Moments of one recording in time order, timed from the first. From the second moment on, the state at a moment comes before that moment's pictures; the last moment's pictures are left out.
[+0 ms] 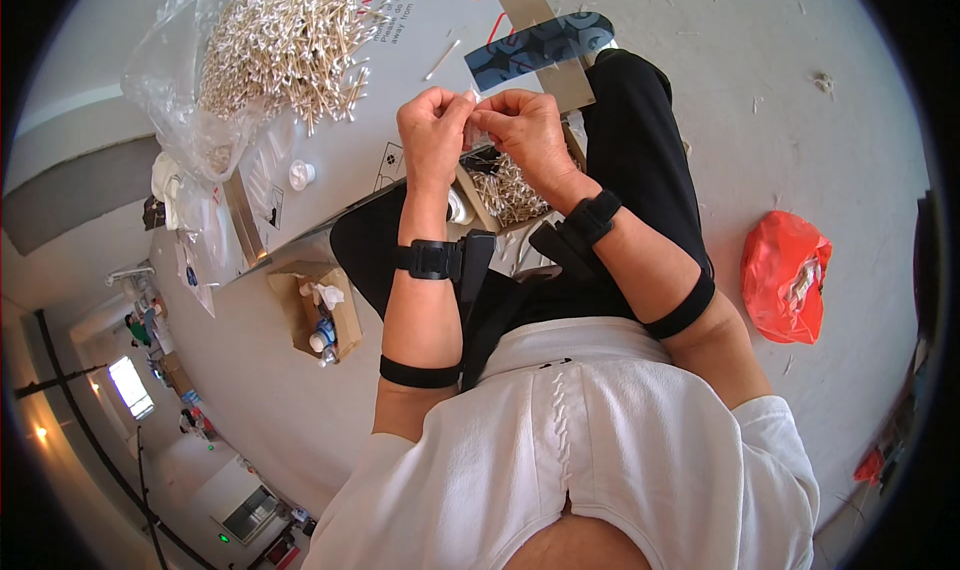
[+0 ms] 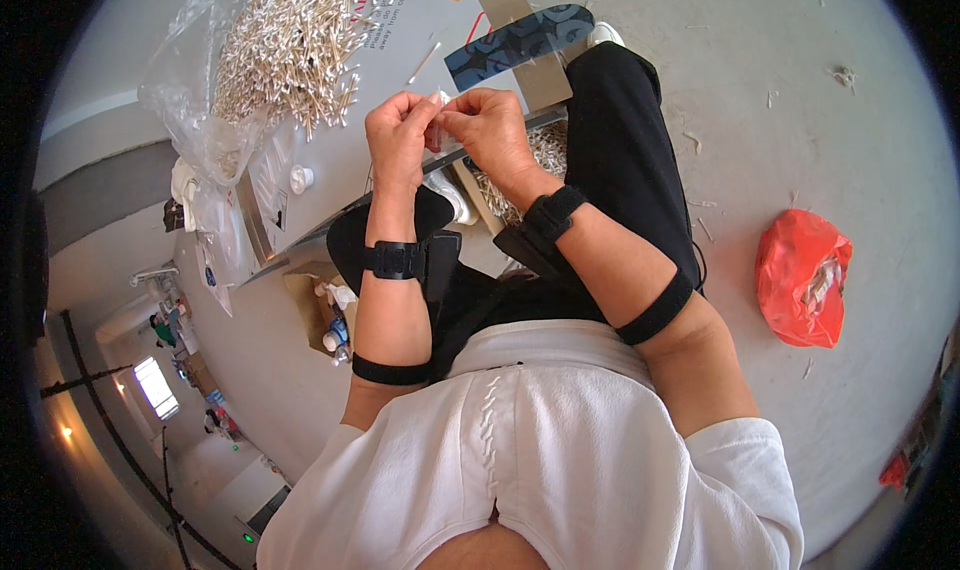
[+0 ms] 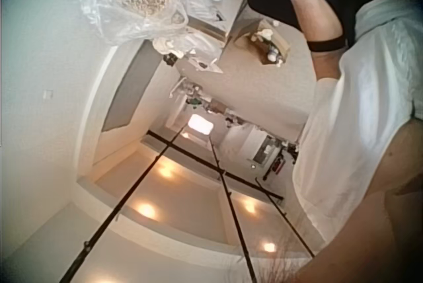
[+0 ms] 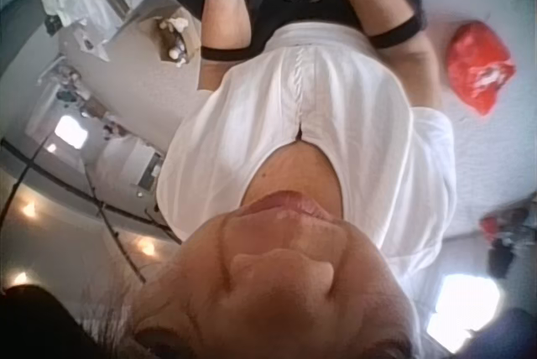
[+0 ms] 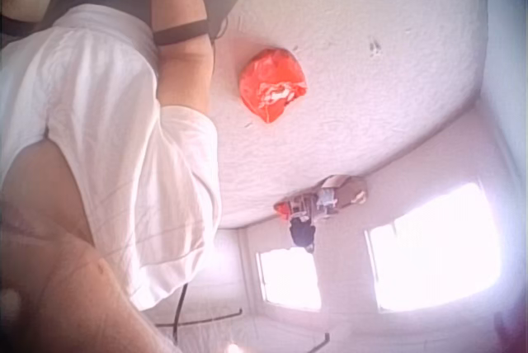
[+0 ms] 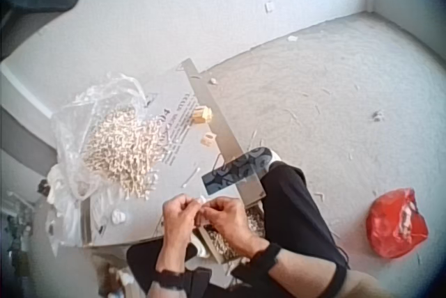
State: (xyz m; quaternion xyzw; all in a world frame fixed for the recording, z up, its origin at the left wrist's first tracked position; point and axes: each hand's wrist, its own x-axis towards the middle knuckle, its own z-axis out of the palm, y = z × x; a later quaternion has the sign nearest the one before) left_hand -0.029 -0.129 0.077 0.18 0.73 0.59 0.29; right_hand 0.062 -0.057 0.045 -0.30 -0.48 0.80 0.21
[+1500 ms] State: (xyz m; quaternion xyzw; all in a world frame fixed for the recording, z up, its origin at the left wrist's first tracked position) left_hand -0.029 -0.131 0.074 0.20 0.74 0.58 0.29; right_hand 0.062 -0.056 0.045 -0.31 -0.48 0.79 0.22
